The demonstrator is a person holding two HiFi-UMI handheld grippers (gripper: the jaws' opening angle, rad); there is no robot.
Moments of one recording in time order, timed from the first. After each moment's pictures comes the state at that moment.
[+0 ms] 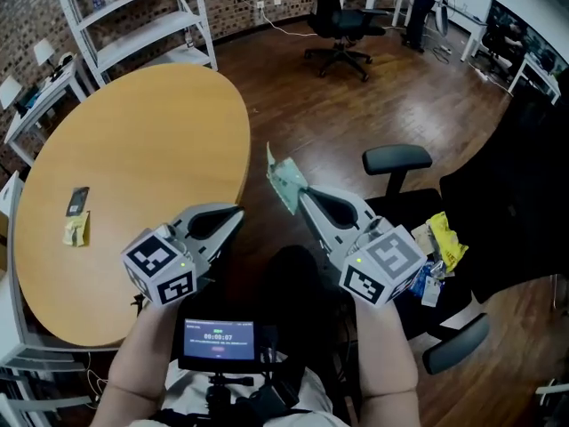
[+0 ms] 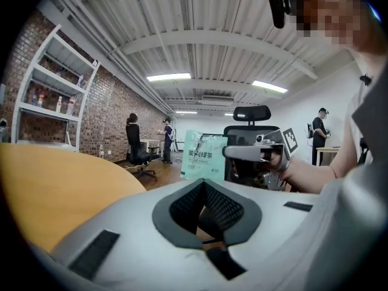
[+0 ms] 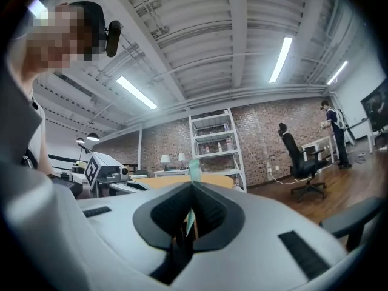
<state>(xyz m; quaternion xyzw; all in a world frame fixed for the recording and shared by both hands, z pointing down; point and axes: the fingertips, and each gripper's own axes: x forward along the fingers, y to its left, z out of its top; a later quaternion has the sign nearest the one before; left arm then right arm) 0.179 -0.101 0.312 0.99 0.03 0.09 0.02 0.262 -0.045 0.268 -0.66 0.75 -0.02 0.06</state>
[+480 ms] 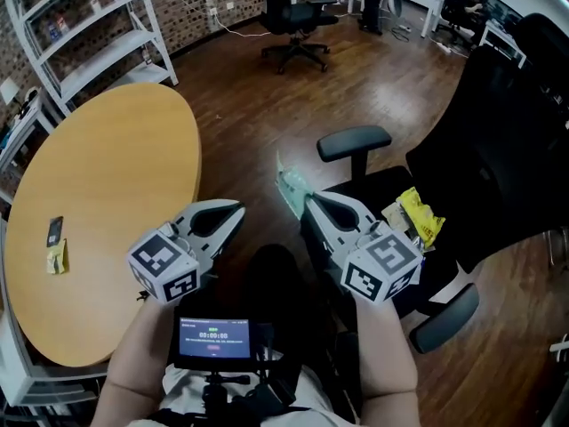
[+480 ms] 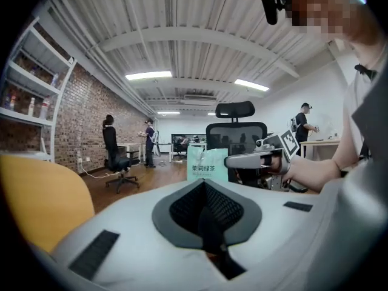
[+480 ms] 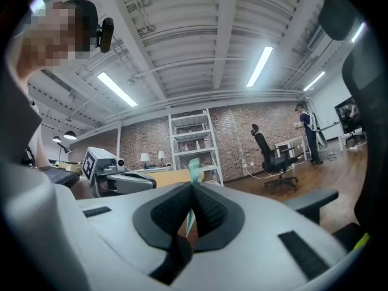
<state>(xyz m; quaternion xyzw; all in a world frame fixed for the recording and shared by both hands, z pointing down) 0.254 -0.039 0.315 0.99 0.11 0.09 -0.02 0.332 0.038 0.300 -0.73 0.68 -0.05 0.06</state>
